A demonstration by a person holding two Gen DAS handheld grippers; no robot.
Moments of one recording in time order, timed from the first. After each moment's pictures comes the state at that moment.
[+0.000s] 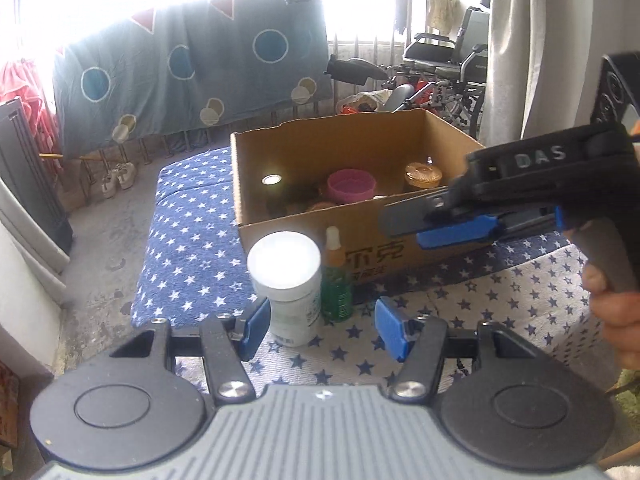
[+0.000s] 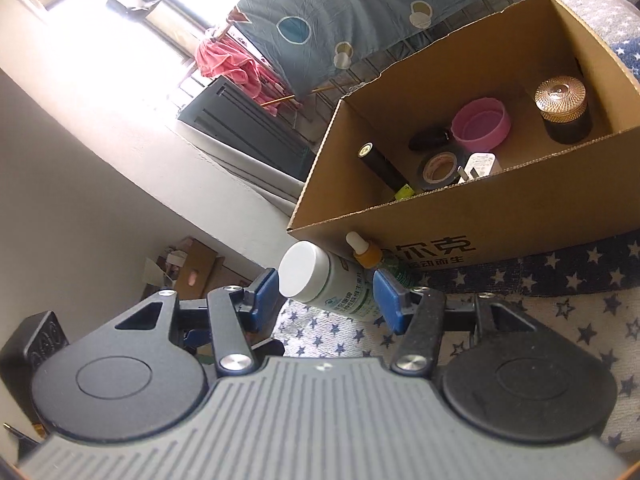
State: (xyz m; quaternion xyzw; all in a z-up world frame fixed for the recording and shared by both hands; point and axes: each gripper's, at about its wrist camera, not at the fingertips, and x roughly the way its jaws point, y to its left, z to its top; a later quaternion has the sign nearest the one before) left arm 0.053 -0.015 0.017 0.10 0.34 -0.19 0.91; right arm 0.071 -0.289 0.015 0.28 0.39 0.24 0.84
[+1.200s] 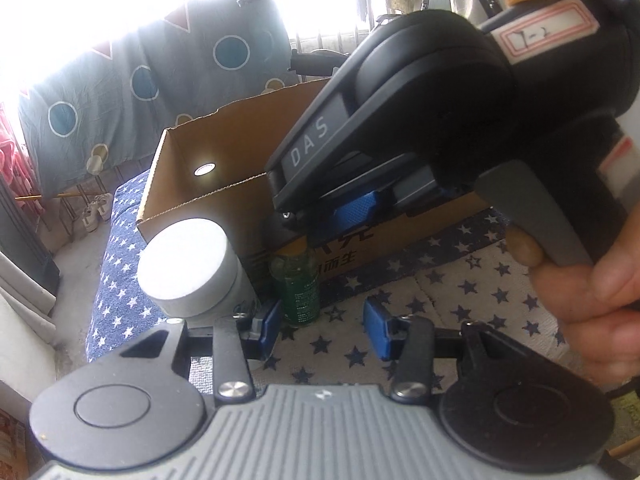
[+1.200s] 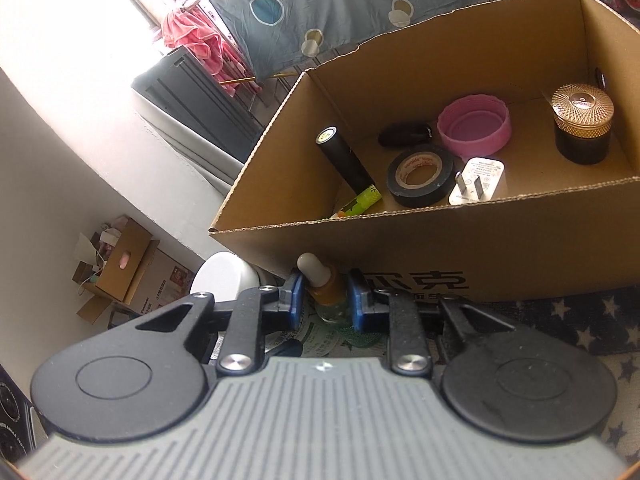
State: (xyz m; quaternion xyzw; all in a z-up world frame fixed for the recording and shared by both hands) left arm 0.075 -0.062 -0.043 0.17 0.33 -0.21 0.91; right arm 0.123 -0.257 -0.029 0.22 0.41 0.20 0.86
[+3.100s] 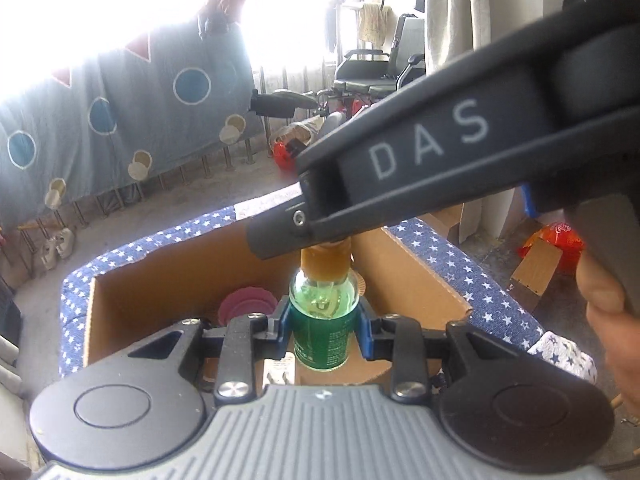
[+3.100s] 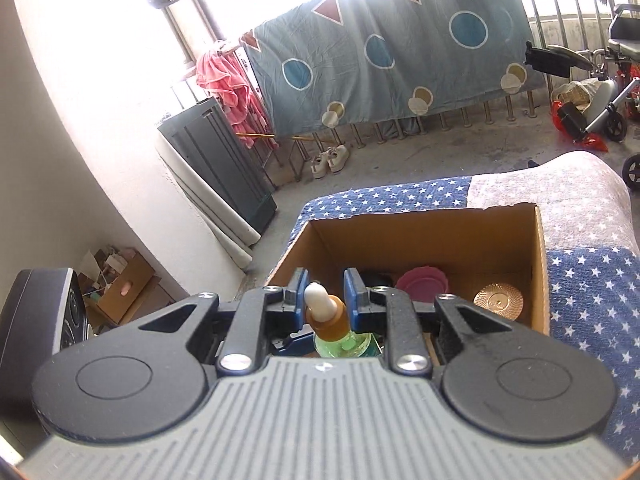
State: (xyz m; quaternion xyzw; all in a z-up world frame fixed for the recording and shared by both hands) left arm 0.166 -0.163 0.051 0.13 0.32 -0.28 0.90; right arm 0.161 -0.365 0.110 0.17 0.34 0.21 0.90
